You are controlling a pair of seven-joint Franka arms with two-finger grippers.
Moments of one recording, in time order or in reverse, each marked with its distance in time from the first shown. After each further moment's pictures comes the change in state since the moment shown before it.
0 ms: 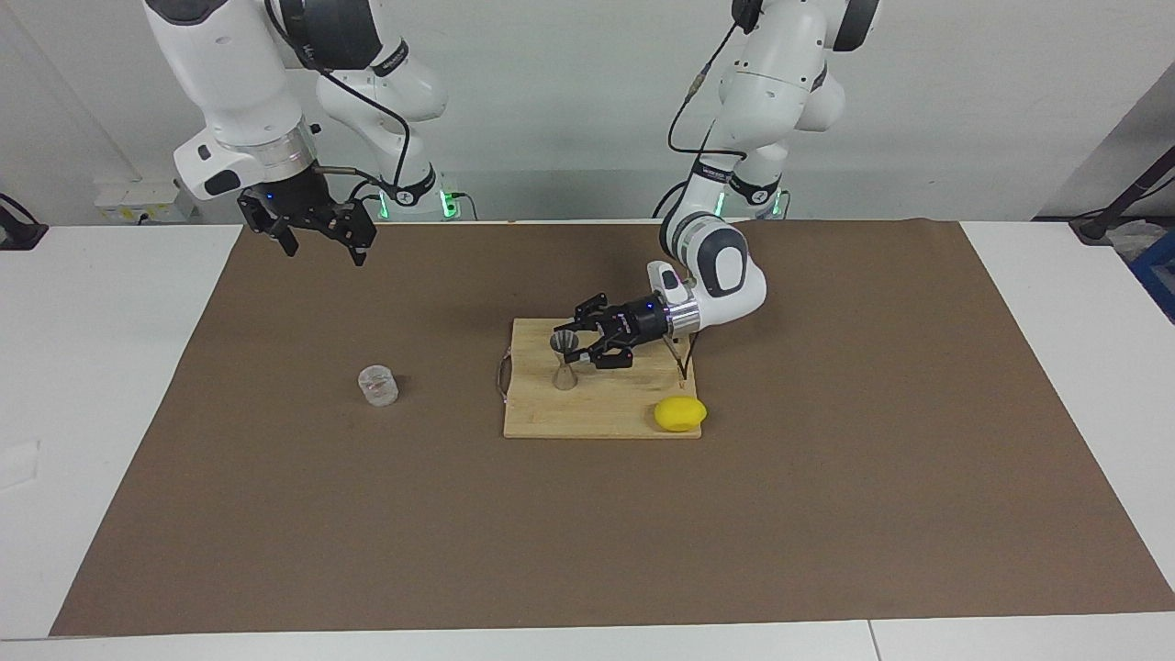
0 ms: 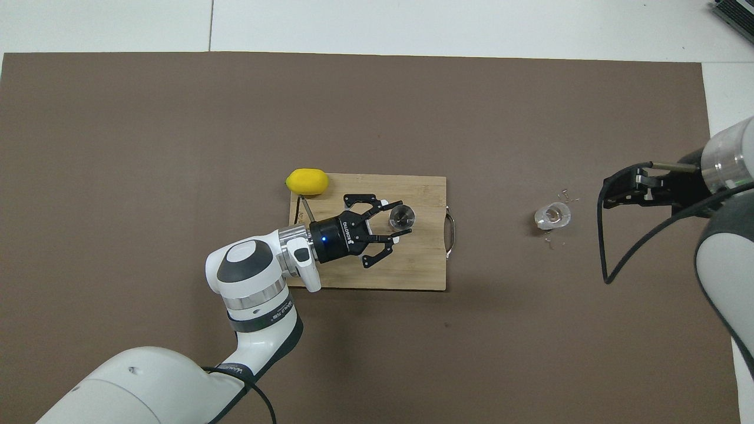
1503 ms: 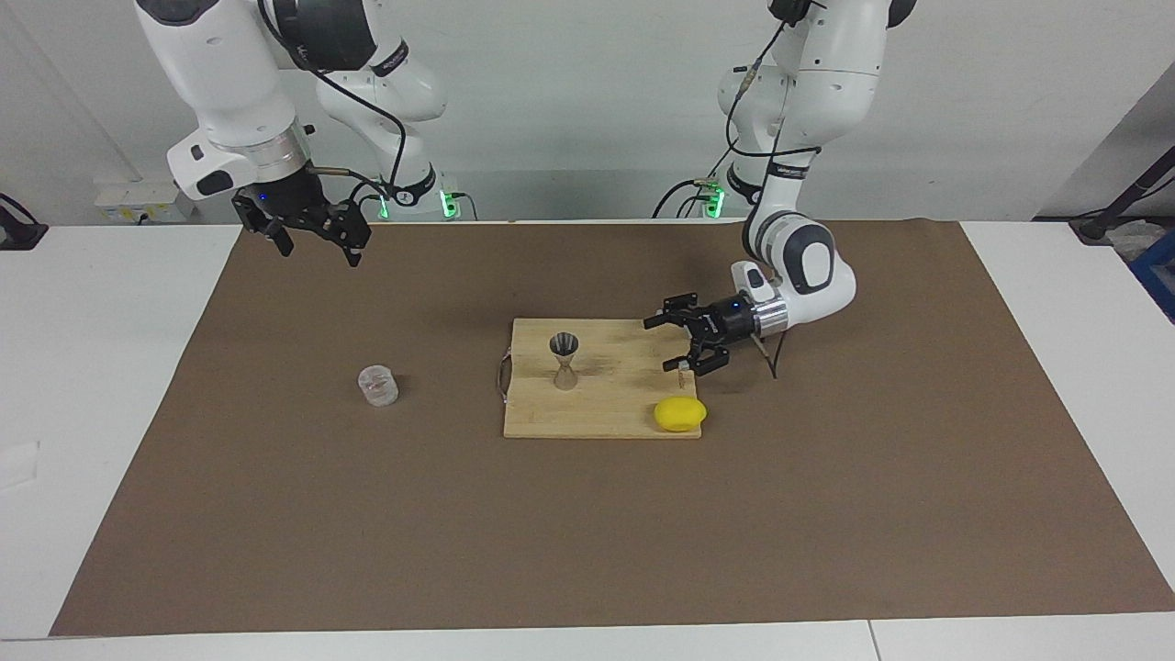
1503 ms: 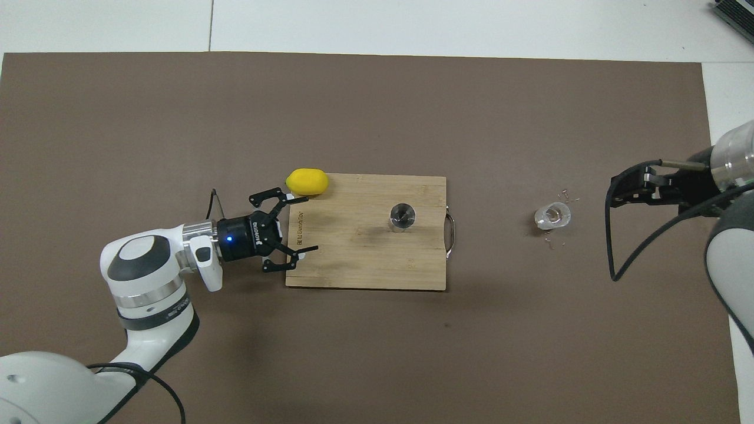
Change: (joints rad) left arm 0.342 -0.127 0.026 -0.153 0.469 -0.148 -0.016; right arm -0.020 0.000 -0.001 0.000 0.000 0.000 0.000
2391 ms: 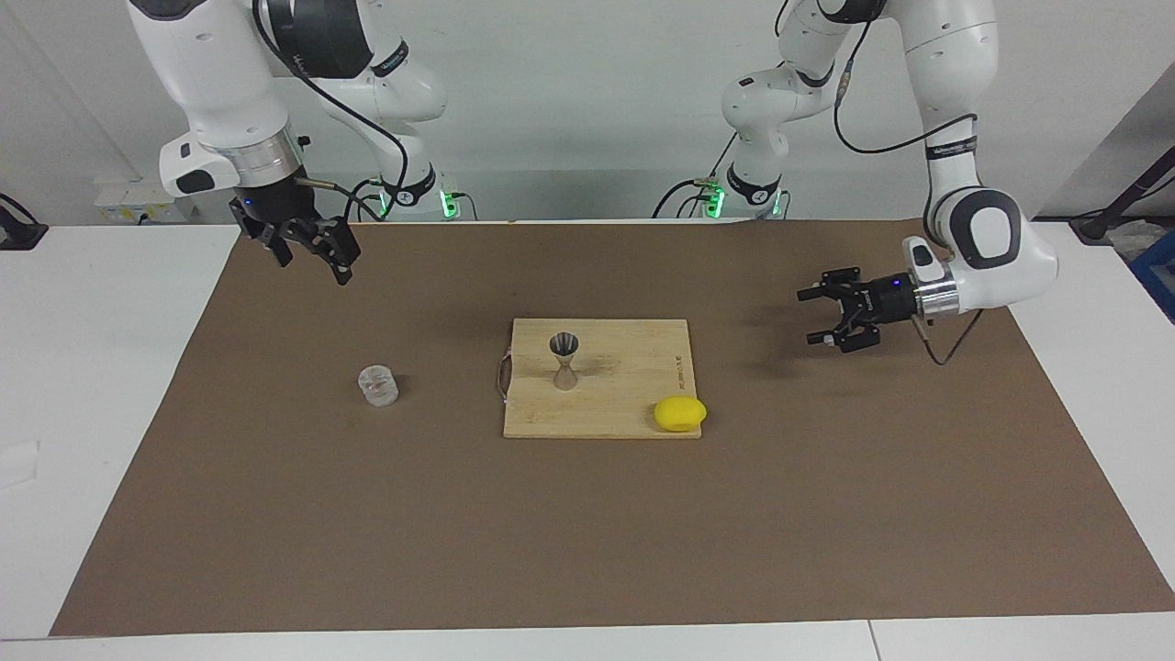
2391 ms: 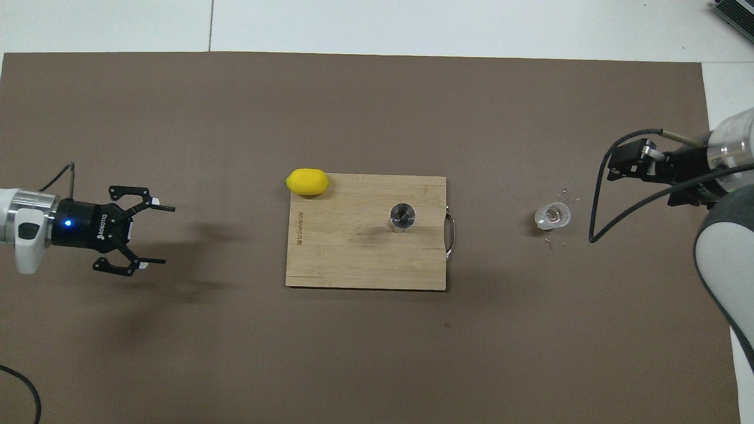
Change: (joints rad) left arm 0.440 -0.003 0.008 0.322 0.856 -0.315 -0.274; right arm -0.004 0.022 0.007 -0.019 0.005 0.134 0.268
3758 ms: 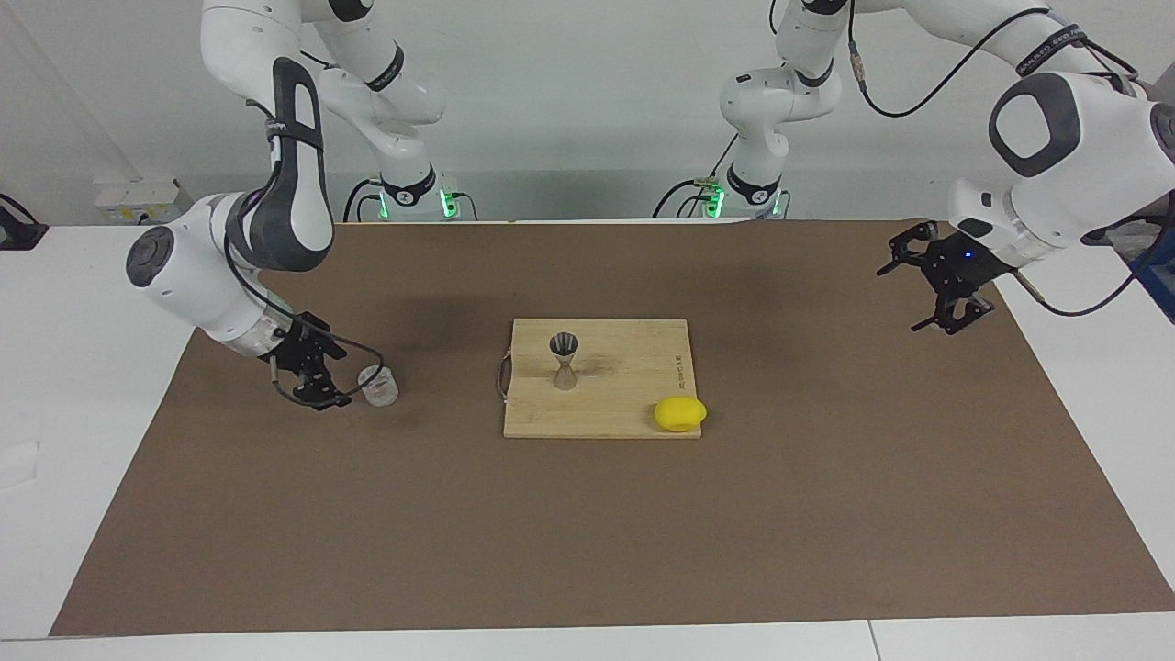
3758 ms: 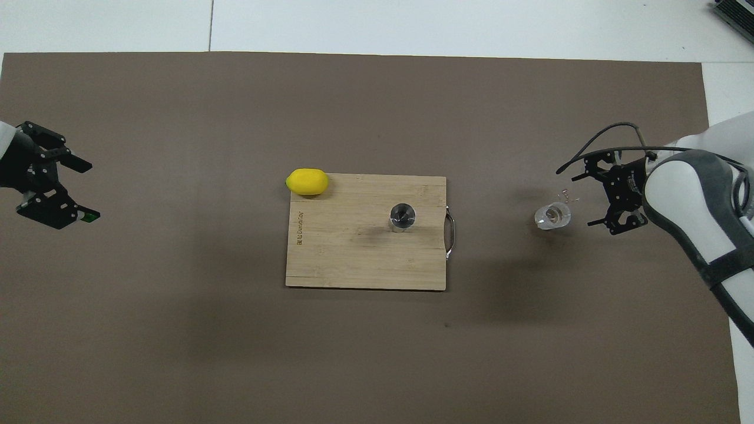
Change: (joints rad) left arm -0.188 -0.054 -0.031 0.452 0.654 -0.038 -1.193; right arm -0.189 0.255 -0.006 -0.243 0.336 0.313 0.504
